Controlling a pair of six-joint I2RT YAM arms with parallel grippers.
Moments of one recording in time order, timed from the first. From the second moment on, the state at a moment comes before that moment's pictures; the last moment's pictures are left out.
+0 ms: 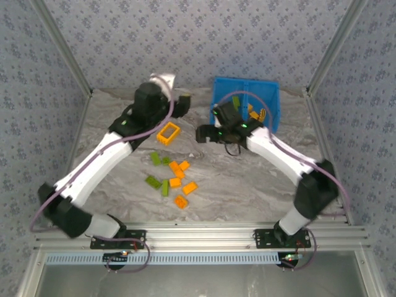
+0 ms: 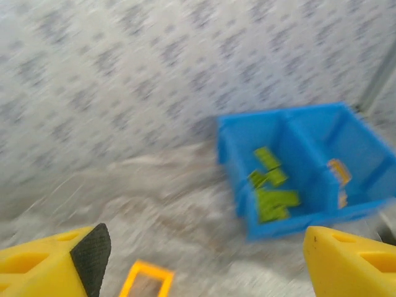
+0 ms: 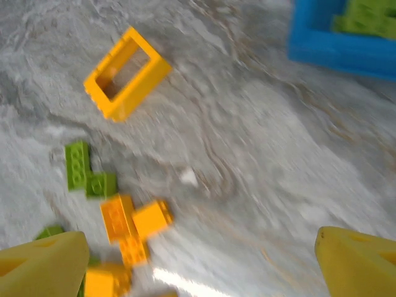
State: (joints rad) left arm -0.61 1.35 1.36 -0.35 -0.23 -0.14; right arm 0.64 1.69 1.44 -0.64 -0.05 0.50
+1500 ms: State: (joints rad) left arm -0.60 0.91 0.97 -0.74 -0.04 0.04; right arm 0.65 1.93 1.78 -0.79 0.22 0.55
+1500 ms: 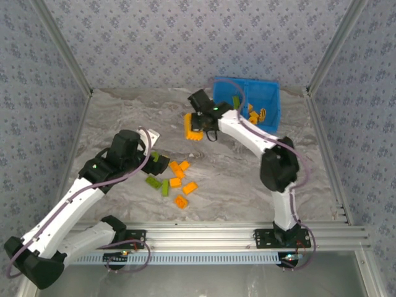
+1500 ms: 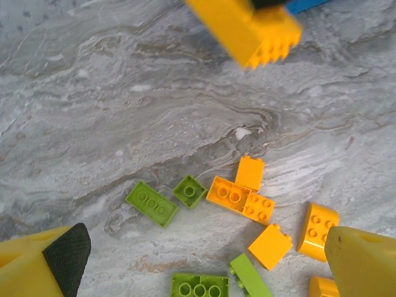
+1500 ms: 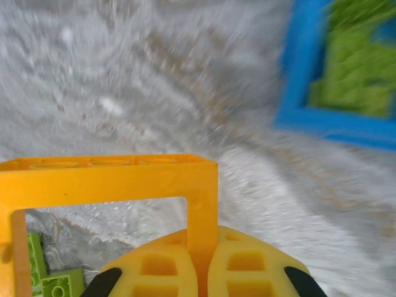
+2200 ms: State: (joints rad) left arm -0.60 0.86 0.91 -0.71 0.07 0.14; right arm 0.11 2.12 1.86 -0.73 0.49 0.34
